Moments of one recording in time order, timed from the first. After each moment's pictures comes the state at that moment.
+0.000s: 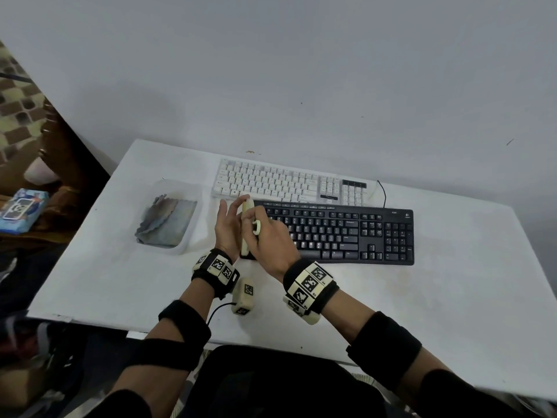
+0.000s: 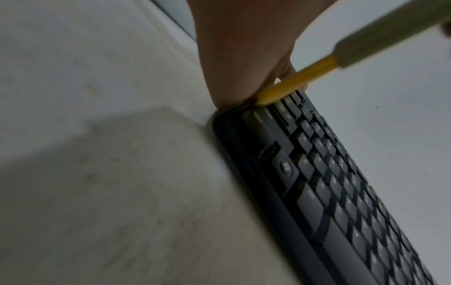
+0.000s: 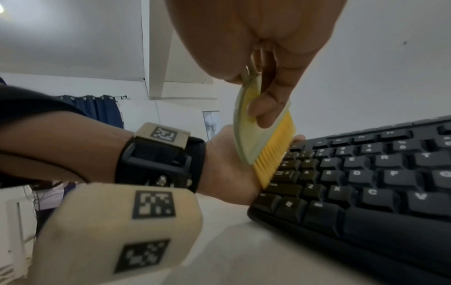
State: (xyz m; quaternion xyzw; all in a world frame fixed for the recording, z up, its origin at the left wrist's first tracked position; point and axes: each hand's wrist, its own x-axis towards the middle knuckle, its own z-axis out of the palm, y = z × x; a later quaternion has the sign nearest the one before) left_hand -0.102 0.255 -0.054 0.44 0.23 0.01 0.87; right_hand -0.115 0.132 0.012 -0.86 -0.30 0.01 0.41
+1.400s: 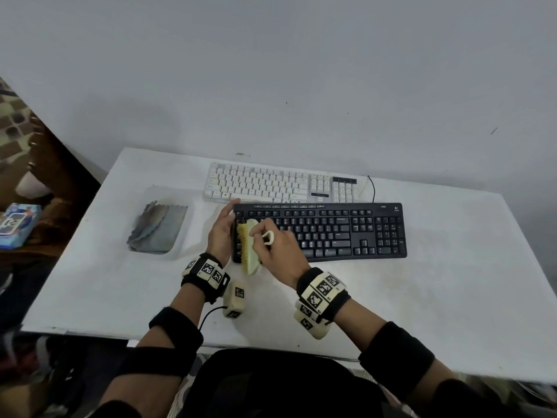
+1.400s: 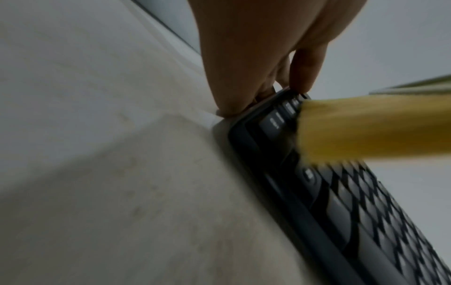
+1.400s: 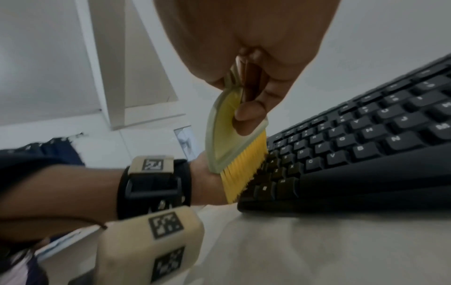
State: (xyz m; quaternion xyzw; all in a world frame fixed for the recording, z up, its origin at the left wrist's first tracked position) left_hand -0.103 0.258 -0.064 0.52 0.21 0.01 0.83; right_hand -0.123 0.091 0.005 -0.85 -0.25 0.06 0.46
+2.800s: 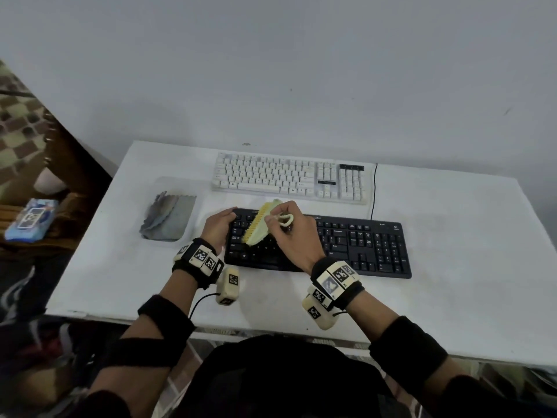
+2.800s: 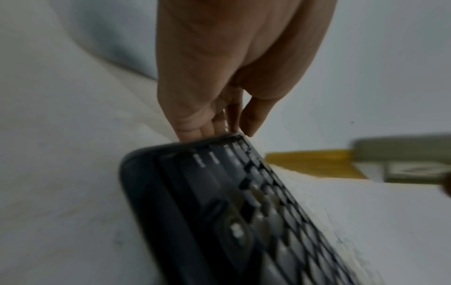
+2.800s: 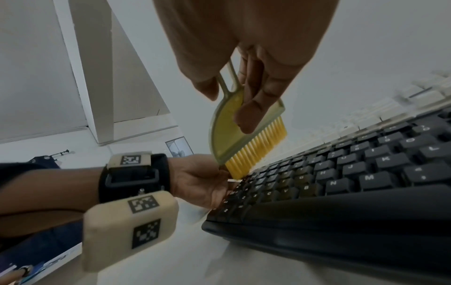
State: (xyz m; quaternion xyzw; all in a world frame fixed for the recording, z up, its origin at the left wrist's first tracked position) left_hand -0.109 0.289 -0.071 0.58 0.33 -0.06 0.74; right_hand -0.127 0.077 0.008 -0.82 -0.16 0.01 0.54
